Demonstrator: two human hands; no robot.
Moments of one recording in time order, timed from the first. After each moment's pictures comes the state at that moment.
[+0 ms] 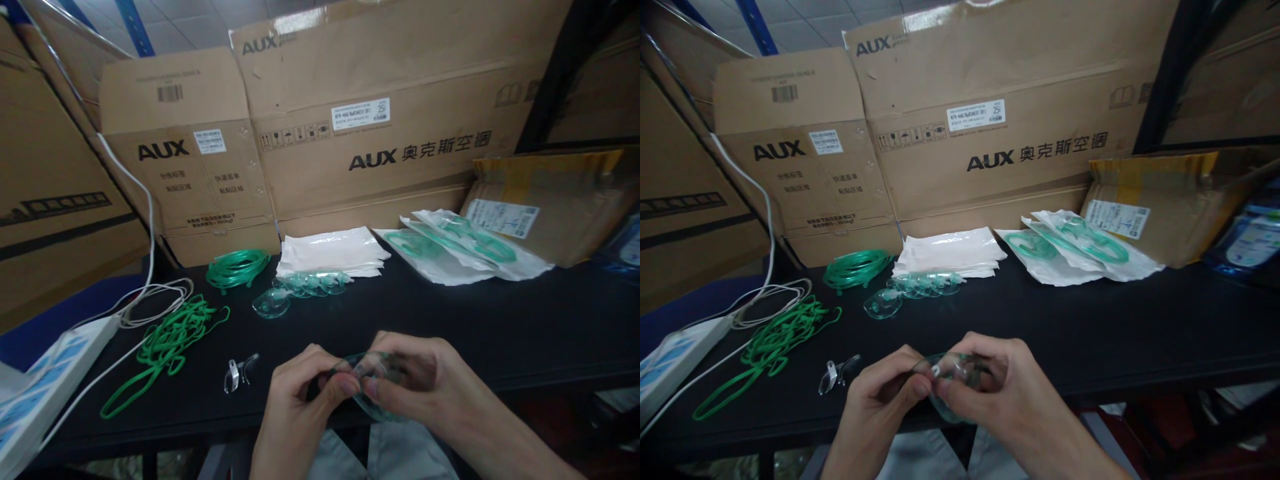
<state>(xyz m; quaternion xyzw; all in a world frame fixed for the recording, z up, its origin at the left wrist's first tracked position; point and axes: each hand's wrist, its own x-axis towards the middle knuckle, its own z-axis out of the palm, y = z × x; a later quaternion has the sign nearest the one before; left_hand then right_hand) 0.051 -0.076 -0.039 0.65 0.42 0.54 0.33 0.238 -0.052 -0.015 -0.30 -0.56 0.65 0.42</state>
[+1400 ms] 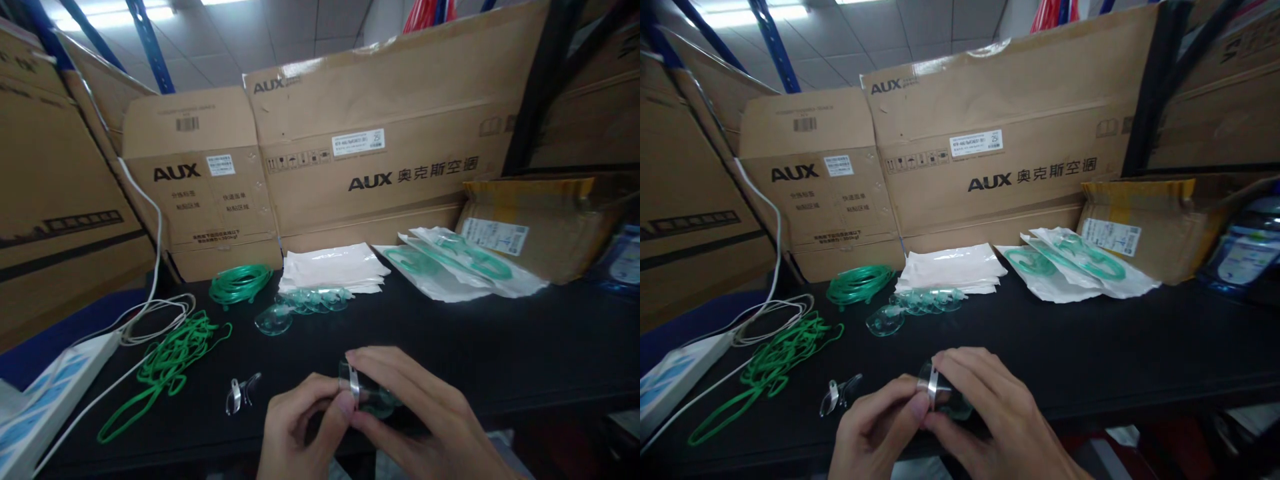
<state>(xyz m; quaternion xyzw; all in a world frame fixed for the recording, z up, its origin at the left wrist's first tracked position) 0.058 -0.090 -0.036 0.60 0.41 0.60 0.34 0.237 -0.051 -0.031 -0.22 -0.83 0.09 0.51</state>
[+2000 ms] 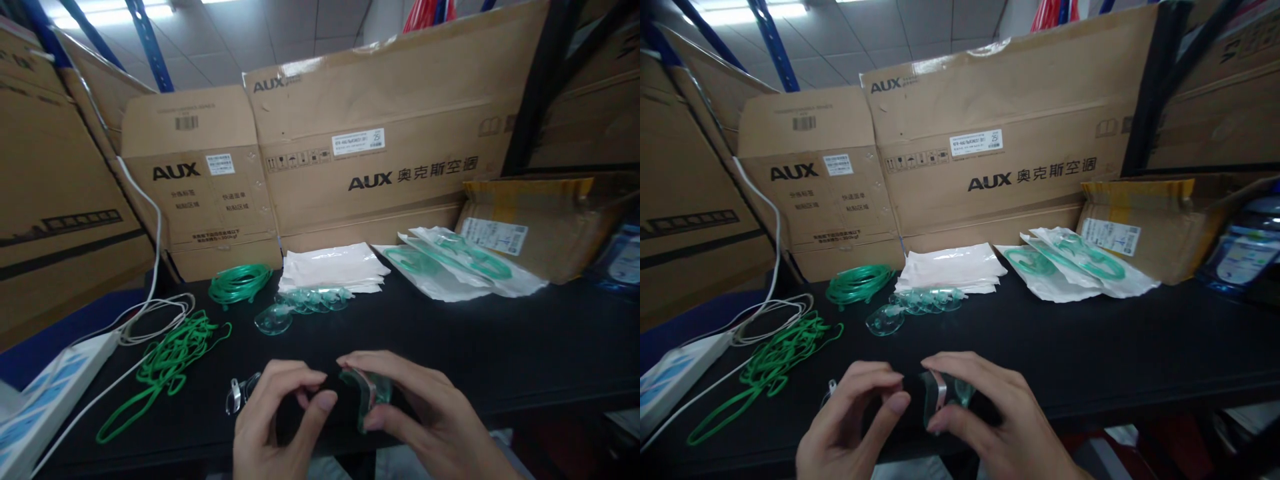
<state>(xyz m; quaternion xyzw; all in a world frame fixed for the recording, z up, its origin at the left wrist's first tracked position) 0.032 -0.086 -0.040 0.66 0.41 0.63 0.06 0.237 -0.051 -0.026 -0.21 -0.75 0.38 0.50</state>
